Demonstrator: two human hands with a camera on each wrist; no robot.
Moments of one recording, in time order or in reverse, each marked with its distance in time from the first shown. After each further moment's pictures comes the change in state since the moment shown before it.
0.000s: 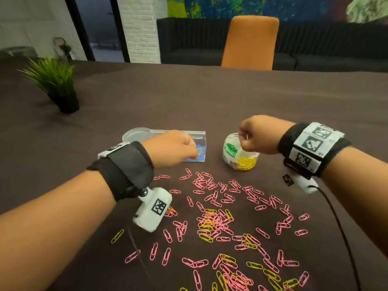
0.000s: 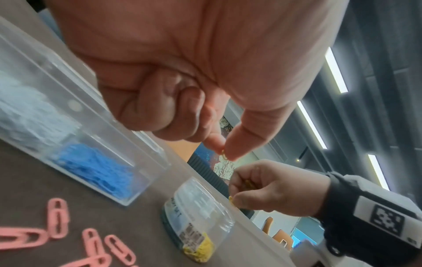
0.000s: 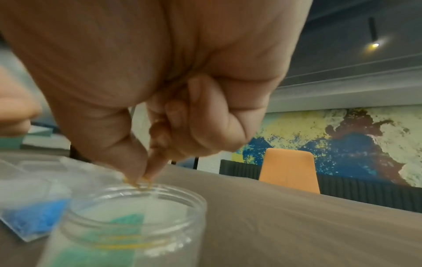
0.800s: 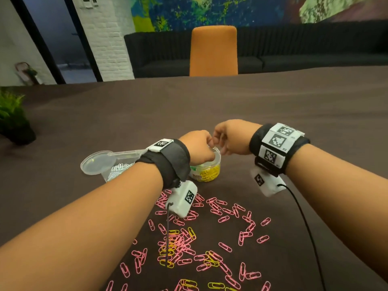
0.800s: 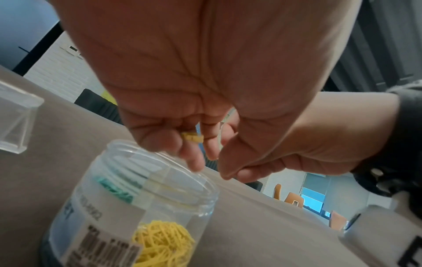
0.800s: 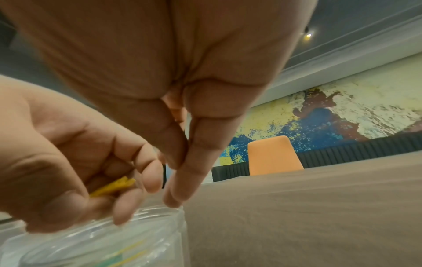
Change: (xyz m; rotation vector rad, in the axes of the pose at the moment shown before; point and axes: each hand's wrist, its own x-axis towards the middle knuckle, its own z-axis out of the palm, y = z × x) left_hand 0.098 0.109 0.066 0.315 0.001 0.160; right_hand 0.003 0.062 -0.004 0.280 -0.042 0.122
